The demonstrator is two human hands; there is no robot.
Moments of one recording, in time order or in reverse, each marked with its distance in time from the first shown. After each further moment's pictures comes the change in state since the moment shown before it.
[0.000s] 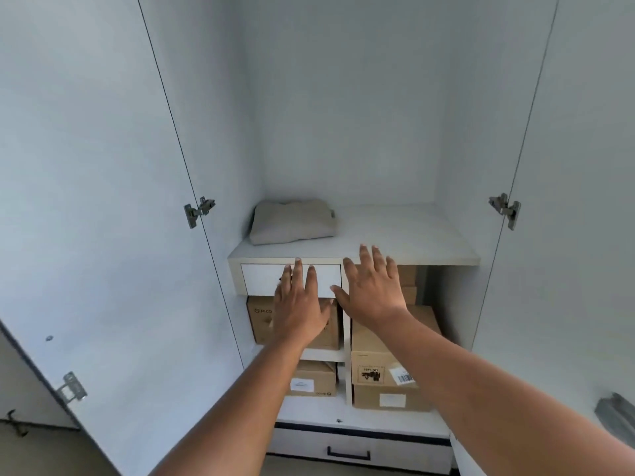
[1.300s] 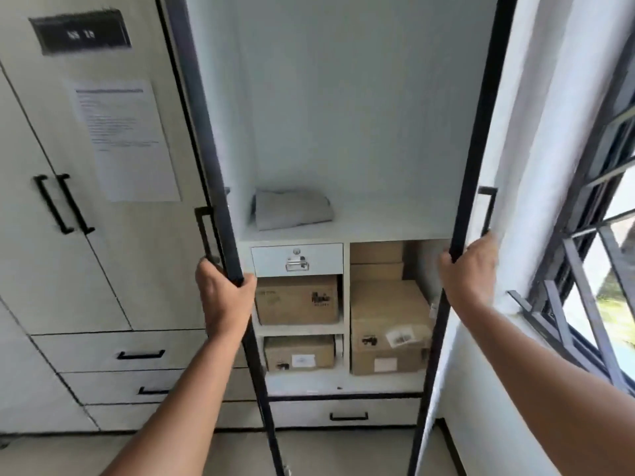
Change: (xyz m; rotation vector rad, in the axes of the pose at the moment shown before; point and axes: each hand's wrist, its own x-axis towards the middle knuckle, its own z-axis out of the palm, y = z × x) left_hand -0.105 -0.148 -0.108 -0.717 0.550 -0.342; right_hand -0.131 0.016 -0.067 0.657 0.560 0.754
